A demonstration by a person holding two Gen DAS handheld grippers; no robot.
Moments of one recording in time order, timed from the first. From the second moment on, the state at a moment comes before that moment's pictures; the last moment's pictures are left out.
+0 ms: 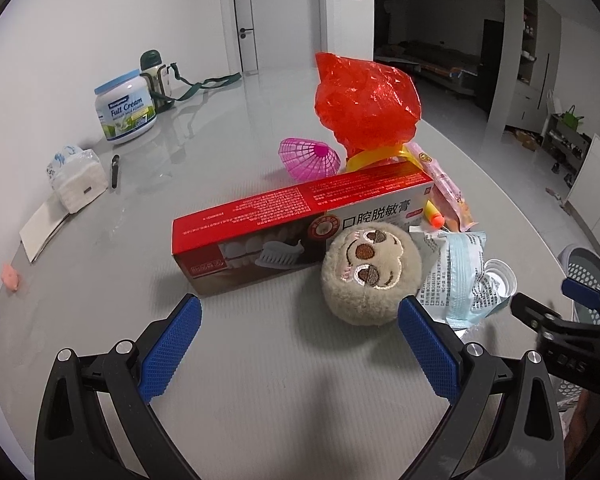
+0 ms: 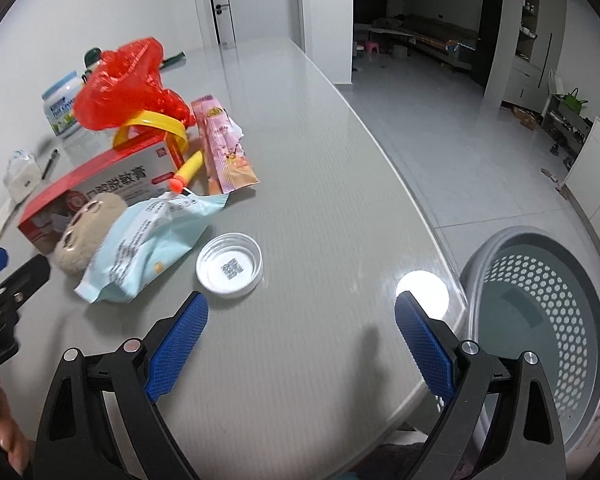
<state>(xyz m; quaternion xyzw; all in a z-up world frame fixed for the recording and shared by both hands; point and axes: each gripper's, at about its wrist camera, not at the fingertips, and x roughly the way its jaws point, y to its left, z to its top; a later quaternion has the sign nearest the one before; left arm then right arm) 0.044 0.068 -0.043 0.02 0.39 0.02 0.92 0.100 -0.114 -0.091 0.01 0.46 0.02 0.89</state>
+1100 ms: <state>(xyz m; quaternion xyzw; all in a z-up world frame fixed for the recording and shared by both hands) 0.058 0.067 -0.046 -0.02 0.41 0.00 0.91 0.098 -0.105 -0.085 0.01 0.43 0.06 0.90</state>
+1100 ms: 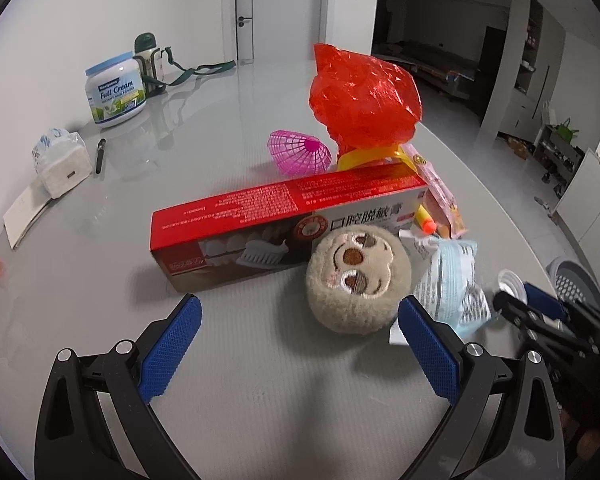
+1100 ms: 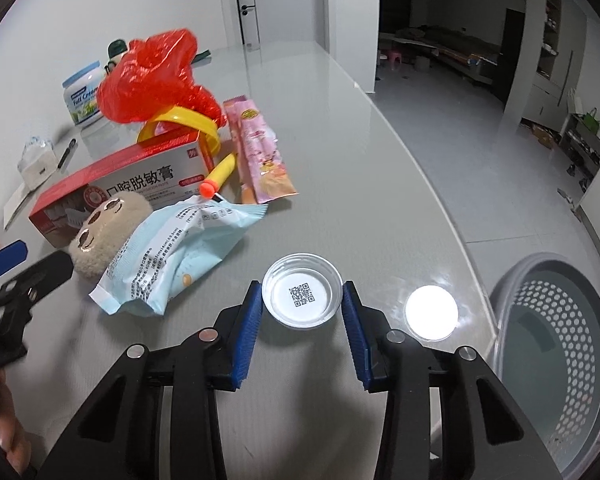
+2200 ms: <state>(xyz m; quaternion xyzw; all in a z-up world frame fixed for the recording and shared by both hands) 0.089 0.041 -0.074 -0.04 0.45 -0.05 0.89 0.077 -0.135 -0.085 0.06 0.43 0.07 0.90</state>
